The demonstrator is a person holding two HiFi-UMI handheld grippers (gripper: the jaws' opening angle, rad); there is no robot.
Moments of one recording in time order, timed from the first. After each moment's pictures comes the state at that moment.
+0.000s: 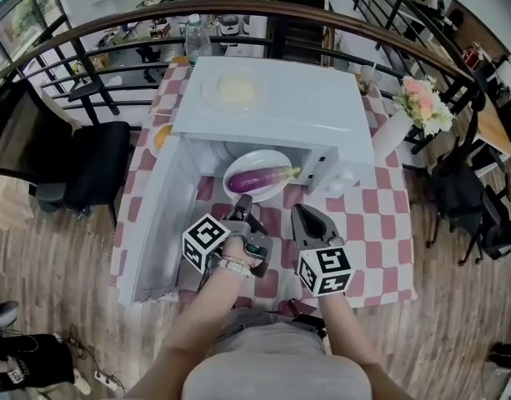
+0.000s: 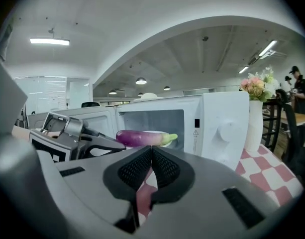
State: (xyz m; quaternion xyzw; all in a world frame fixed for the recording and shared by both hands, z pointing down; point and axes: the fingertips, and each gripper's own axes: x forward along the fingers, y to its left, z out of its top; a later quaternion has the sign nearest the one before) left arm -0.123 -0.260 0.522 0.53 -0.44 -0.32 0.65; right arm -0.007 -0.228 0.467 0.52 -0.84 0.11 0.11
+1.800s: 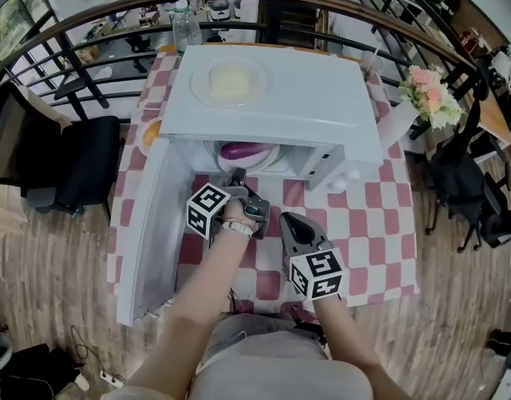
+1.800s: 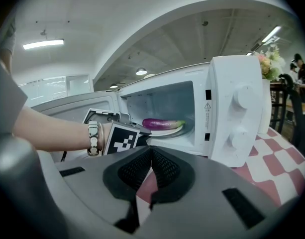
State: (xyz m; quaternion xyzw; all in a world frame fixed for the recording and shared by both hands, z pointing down) left arm -0.134 -0.350 0.585 0.50 -0.48 -0.32 0.65; right arm -0.031 -0.227 0.518 0.49 -0.84 0.16 0.14
